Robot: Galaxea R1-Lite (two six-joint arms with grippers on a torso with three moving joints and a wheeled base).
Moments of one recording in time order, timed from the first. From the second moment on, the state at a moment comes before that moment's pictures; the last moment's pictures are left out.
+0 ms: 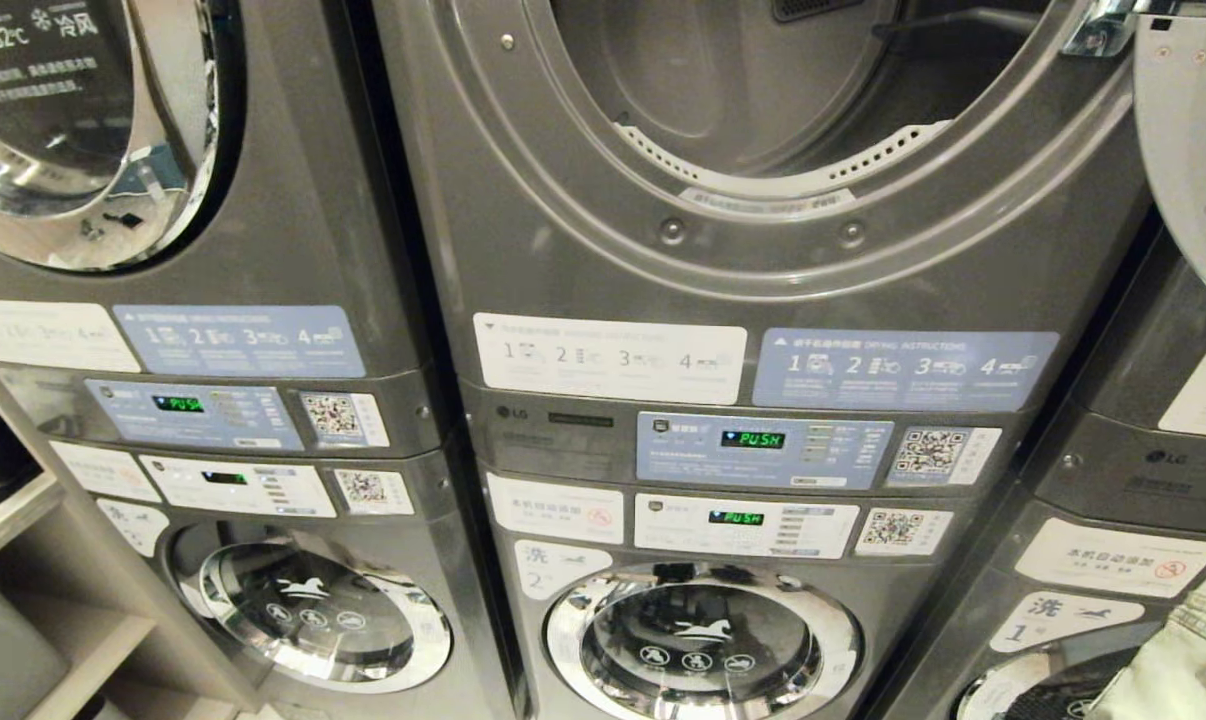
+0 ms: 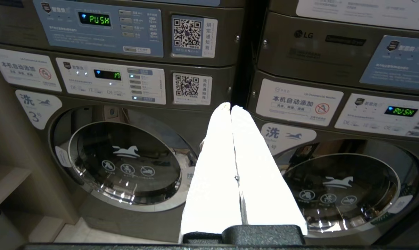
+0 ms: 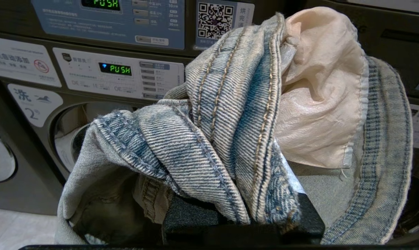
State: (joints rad) left arm 0.00 0.00 0.00 -0.08 0.03 -0.05; right arm -0.01 0.00 0.00 0.01 0.02 -0.07
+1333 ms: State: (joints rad) left arm 0.00 0.00 0.00 -0.08 0.03 -0.05; right arm -0.01 0.03 -0.25 -0.02 0.16 -0.17
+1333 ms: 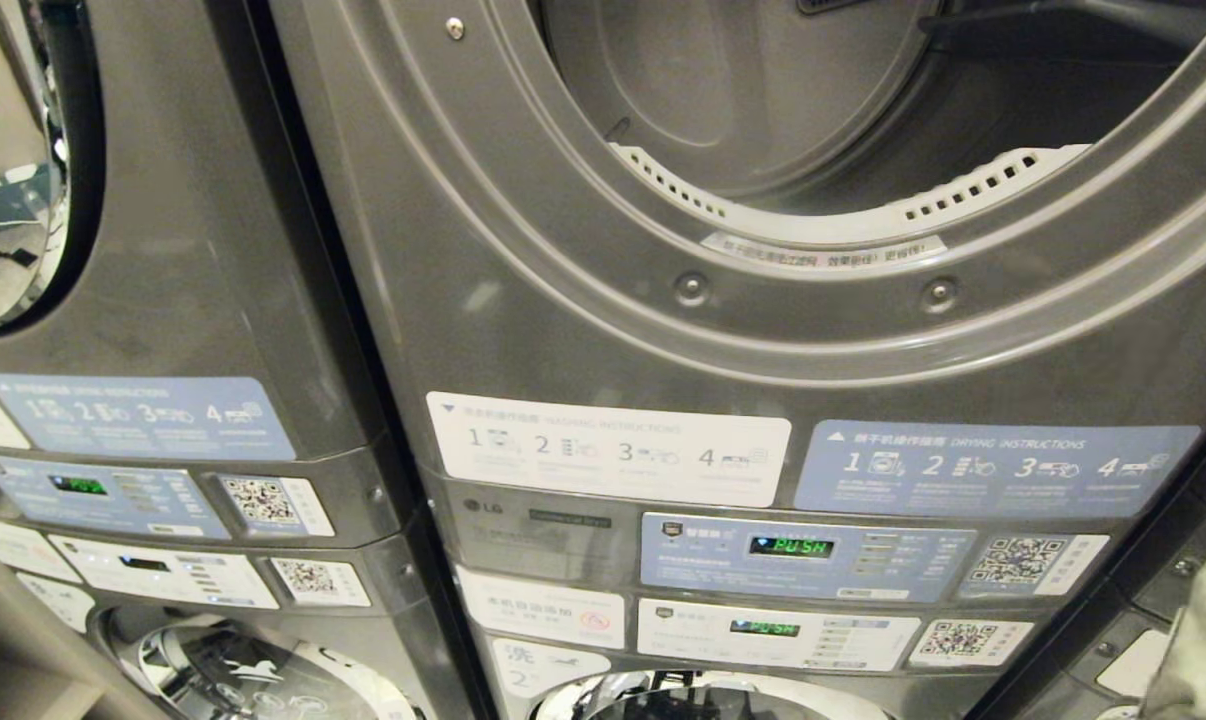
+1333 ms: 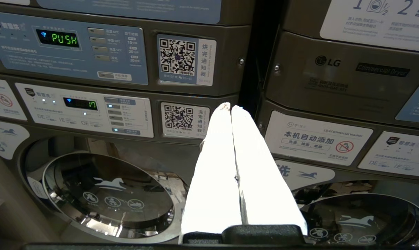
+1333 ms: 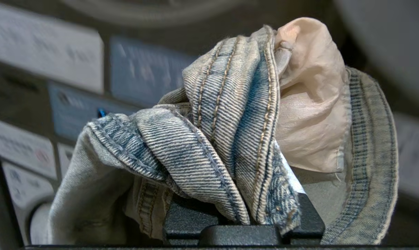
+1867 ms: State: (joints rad) left arm 0.00 0.00 0.00 -0.08 0.03 -0.05; right arm -0.01 0.51 -0.84 -0.11 0.61 -0.18
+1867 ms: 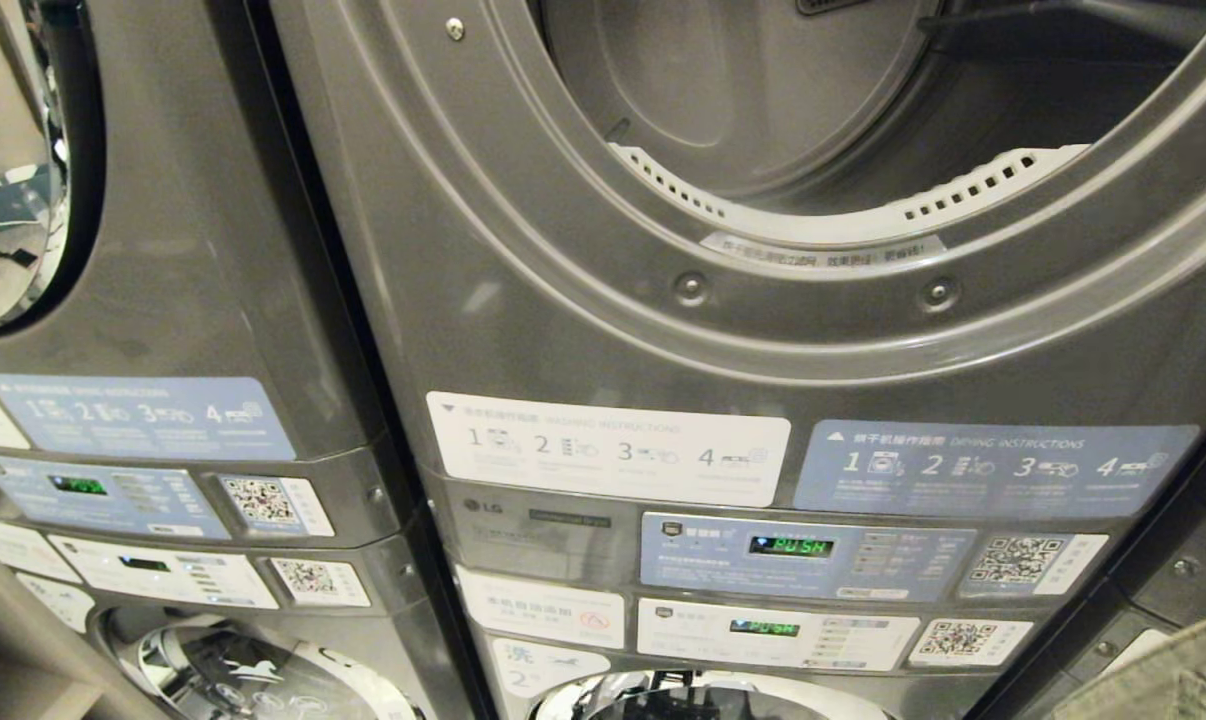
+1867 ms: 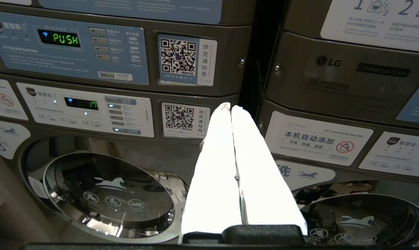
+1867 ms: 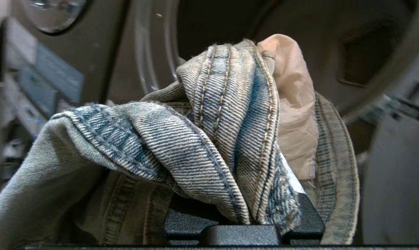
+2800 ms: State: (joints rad) left arm 0.00 0.00 0.00 -0.08 0.03 -0.05; right arm 0.40 1.37 -1.54 -0.37 0.43 -0.30
